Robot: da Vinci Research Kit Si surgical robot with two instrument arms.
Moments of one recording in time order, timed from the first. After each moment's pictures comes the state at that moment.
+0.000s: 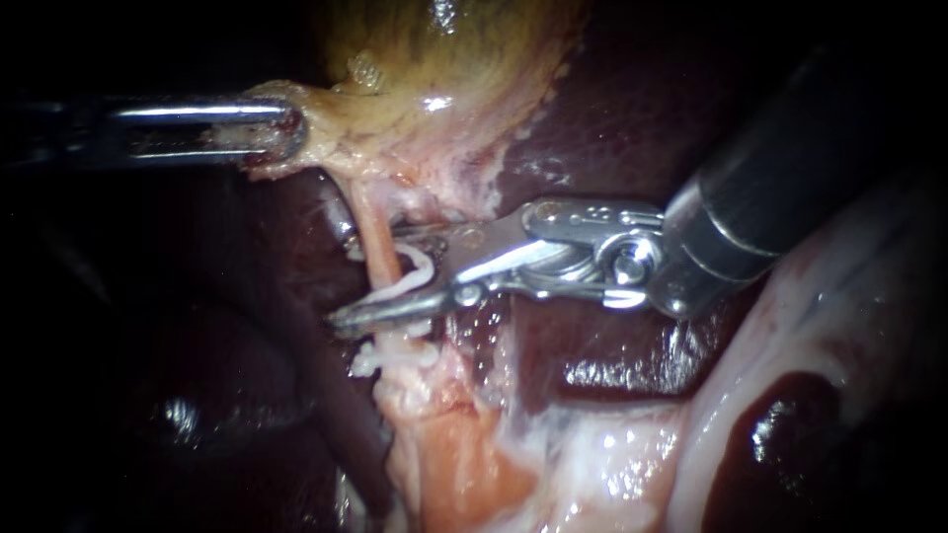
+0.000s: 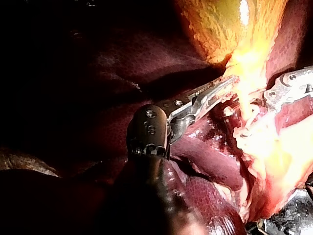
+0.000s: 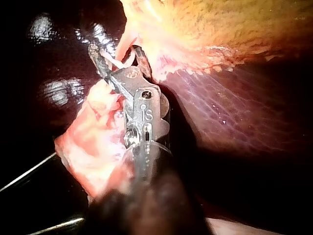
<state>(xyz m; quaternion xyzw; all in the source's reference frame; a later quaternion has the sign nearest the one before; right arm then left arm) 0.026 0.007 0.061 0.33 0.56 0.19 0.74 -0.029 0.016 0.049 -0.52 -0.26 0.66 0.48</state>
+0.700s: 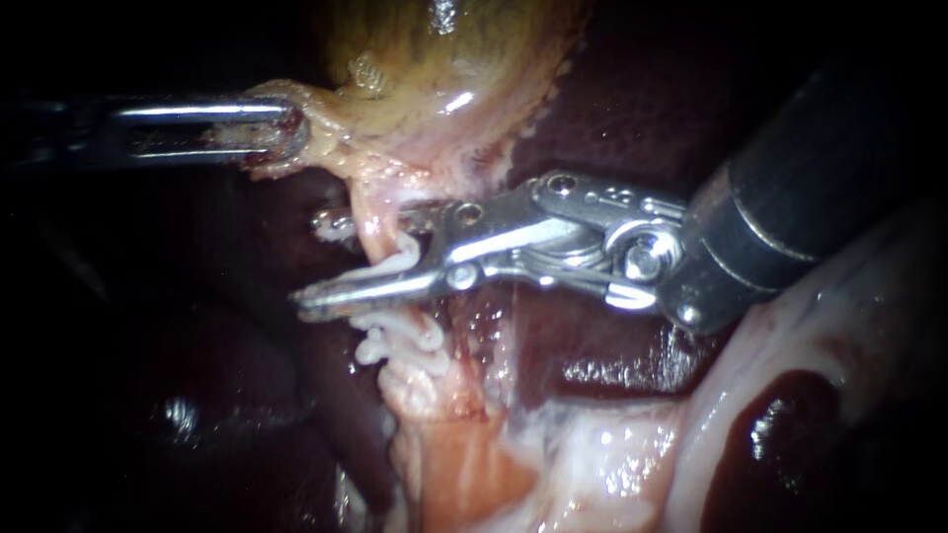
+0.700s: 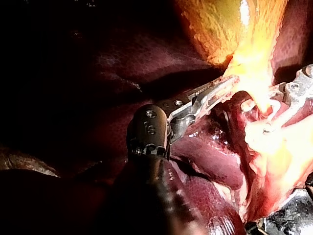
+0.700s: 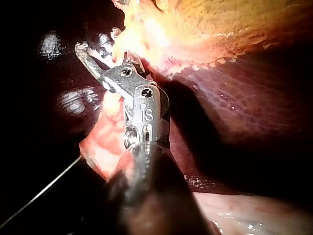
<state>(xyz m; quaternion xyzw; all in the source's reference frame) 0.025 0.009 0.054 0.34 0.60 0.20 0.69 -0.029 0.016 0.049 -0.52 -0.26 0.66 0.48</state>
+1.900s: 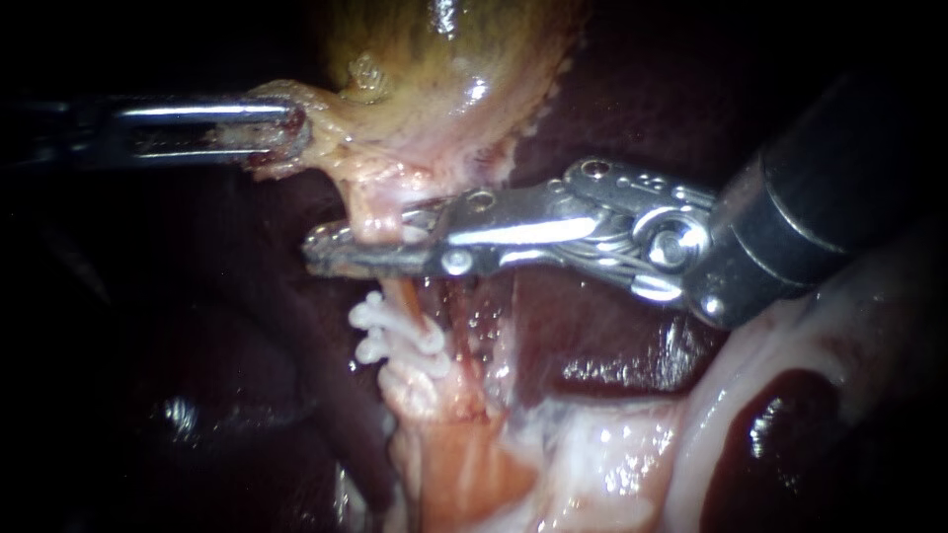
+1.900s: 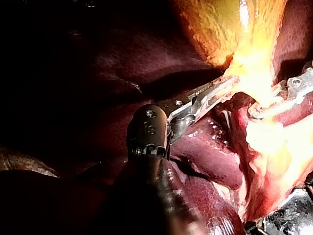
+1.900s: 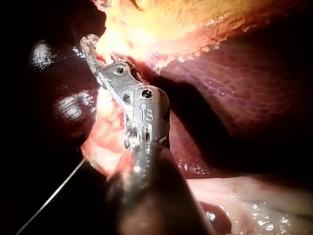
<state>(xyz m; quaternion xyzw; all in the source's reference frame) 0.024 0.009 0.053 0.38 0.57 0.22 0.69 -0.029 0.017 0.049 -0.52 -0.26 0.66 0.48</state>
